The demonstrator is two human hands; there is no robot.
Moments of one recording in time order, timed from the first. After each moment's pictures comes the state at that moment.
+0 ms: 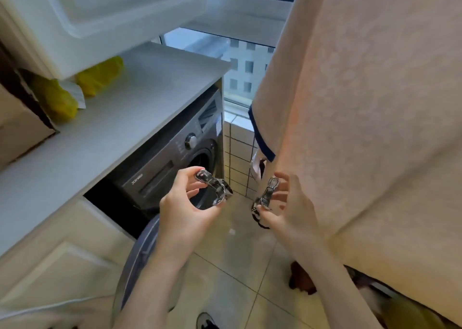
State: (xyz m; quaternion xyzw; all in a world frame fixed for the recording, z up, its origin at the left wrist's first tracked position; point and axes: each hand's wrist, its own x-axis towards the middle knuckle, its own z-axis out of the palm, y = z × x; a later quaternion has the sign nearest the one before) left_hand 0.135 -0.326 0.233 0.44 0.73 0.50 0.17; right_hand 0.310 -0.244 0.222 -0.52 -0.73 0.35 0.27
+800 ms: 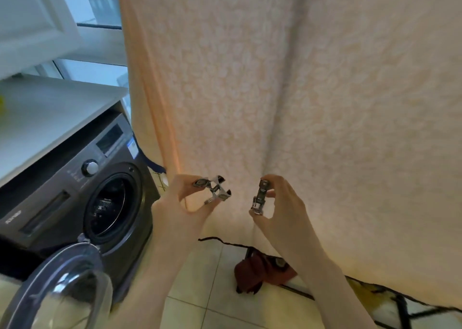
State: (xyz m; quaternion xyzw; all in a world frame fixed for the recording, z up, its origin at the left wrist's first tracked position) left_hand 0.411 -0.276 0.262 0.51 0.65 0.53 0.19; right_hand 0.594 -0.240 0.251 -0.55 -0.74 0.21 0.31
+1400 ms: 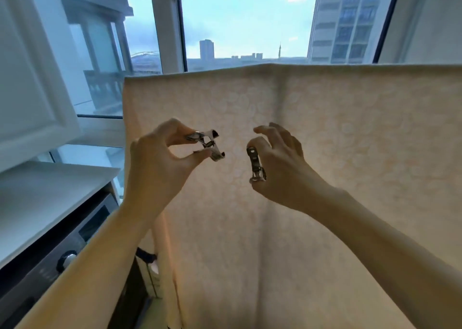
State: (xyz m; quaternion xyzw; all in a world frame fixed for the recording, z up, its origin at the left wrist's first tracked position) left_hand 0.373 -0.158 0.450 0.66 0.51 0.56 0.00; right_hand 0.583 -0.110 0.430 -0.47 -0.84 -0.12 0.26
